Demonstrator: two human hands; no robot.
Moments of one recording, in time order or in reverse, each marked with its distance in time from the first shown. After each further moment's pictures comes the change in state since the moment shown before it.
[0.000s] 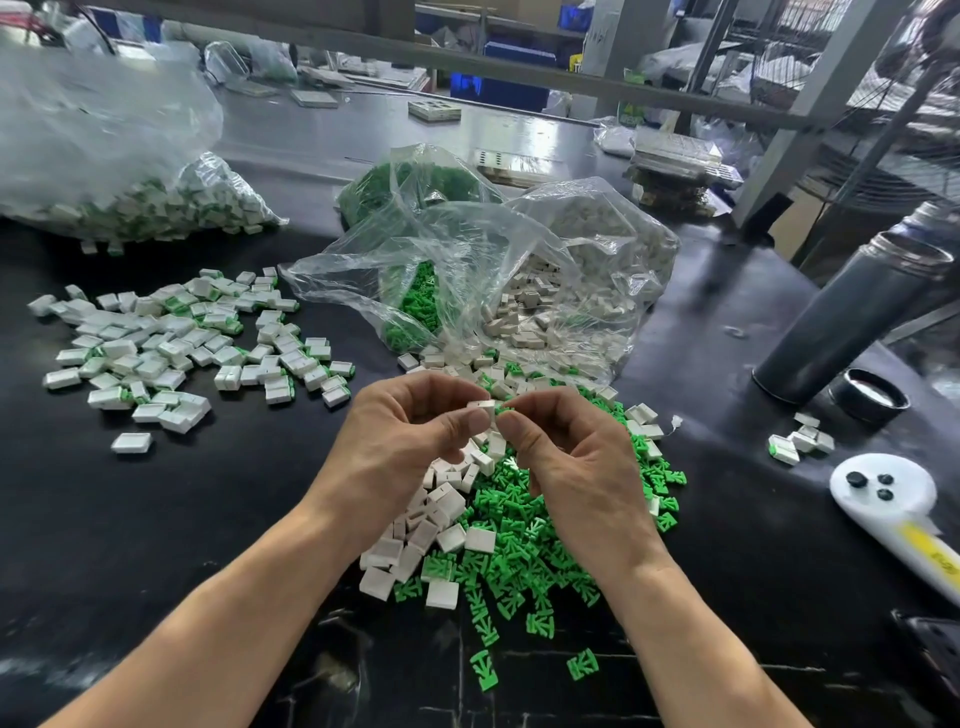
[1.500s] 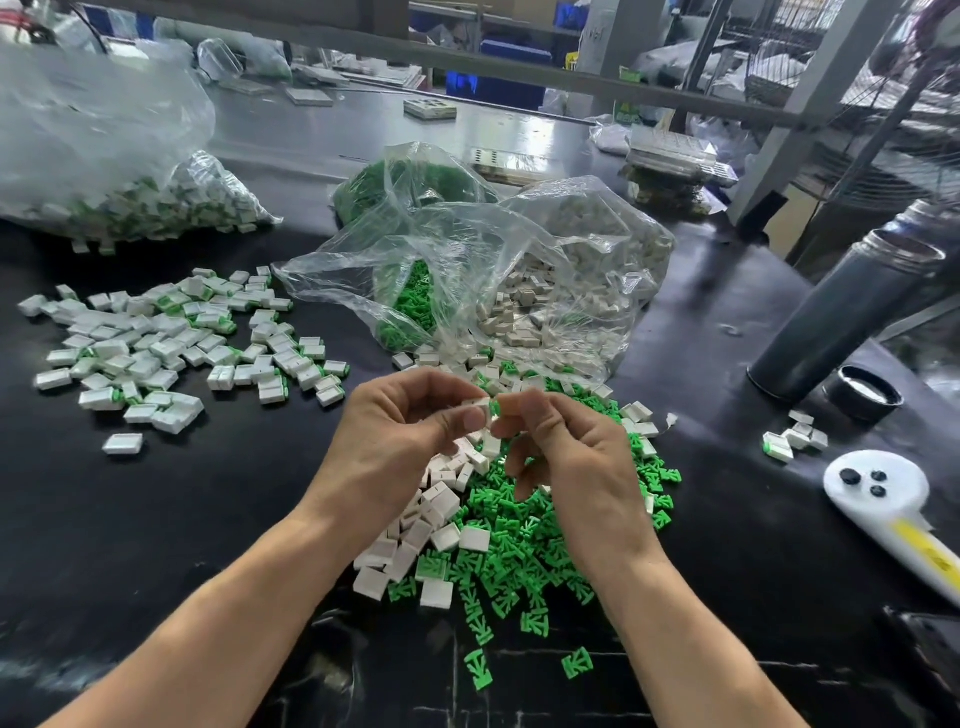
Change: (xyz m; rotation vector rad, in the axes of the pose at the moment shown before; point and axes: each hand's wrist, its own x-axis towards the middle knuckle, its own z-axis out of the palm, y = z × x) left_hand 0.001 -0.002 0.003 -0.014 -0.018 0.075; right_hand -0.001 -0.007 0.002 0.217 0.035 0.148
